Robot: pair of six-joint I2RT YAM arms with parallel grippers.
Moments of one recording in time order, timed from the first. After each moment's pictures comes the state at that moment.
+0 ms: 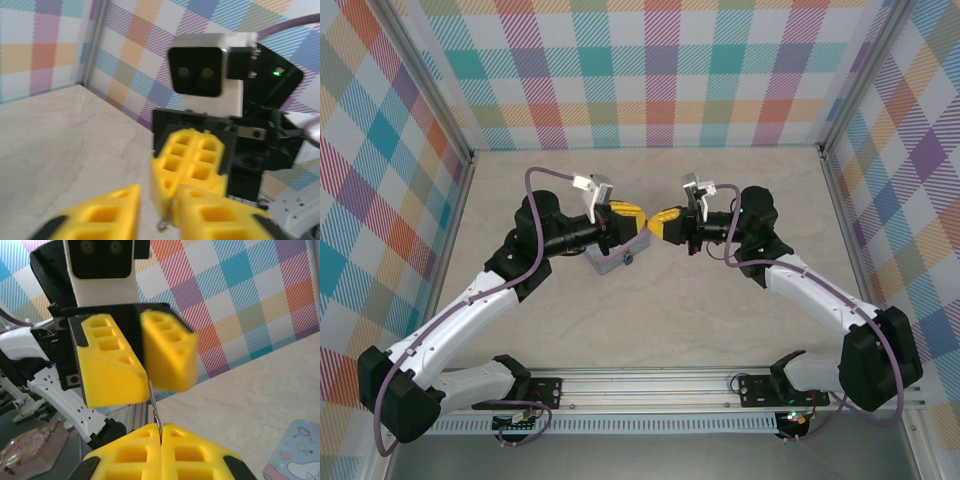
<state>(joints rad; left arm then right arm) -0.61 1.11 0.99 0.04 0.52 -0.34 0.52 1.27 0.86 0.50 -1.01 0.49</state>
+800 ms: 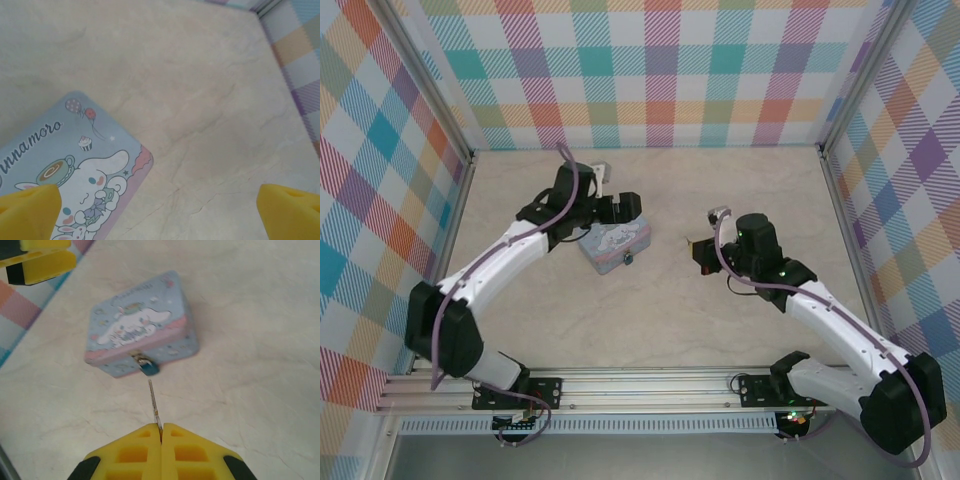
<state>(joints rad) -0.49 1.53 1.27 -0.42 0.18 -0.46 0.52 1.02 0.73 -0.28 -0.26 0.31</state>
